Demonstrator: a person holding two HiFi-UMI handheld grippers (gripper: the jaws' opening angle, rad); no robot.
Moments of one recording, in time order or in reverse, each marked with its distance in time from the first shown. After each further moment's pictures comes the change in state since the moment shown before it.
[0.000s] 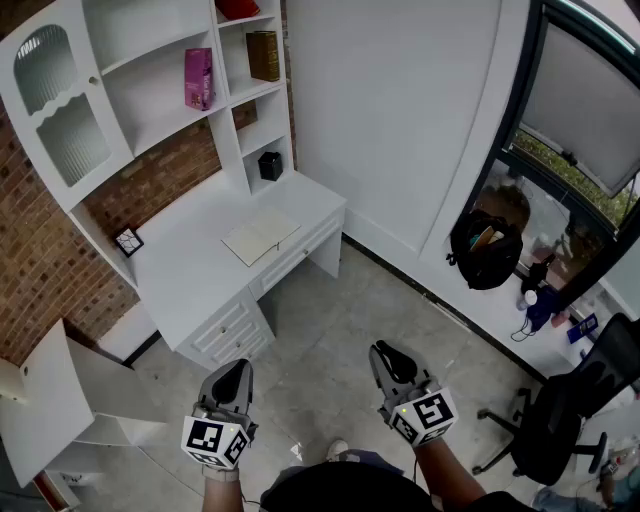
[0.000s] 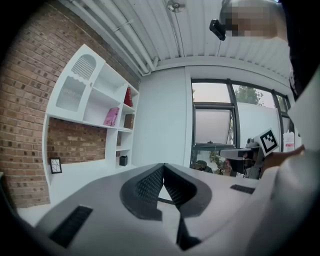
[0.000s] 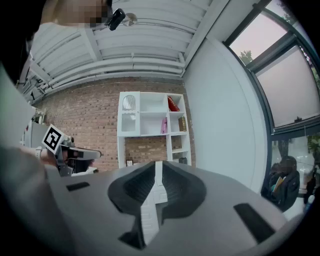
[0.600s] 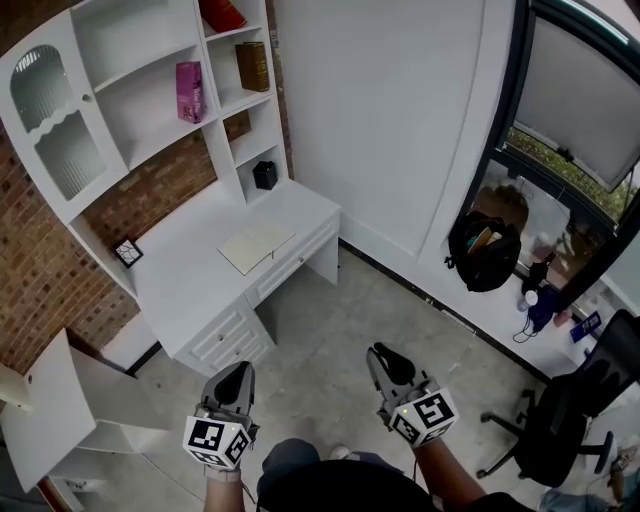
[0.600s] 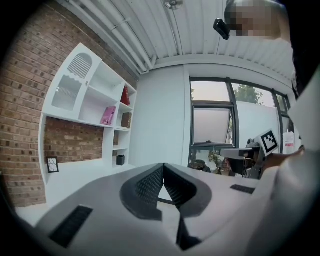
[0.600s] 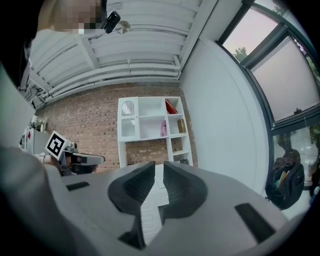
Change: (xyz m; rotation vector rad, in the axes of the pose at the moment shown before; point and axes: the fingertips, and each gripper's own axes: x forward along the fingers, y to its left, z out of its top) left arm 0.018 -0.025 -0.004 0.002 0.002 -0.017; right arm -0.015 -0.022 0.003 0.067 -0.036 0.024
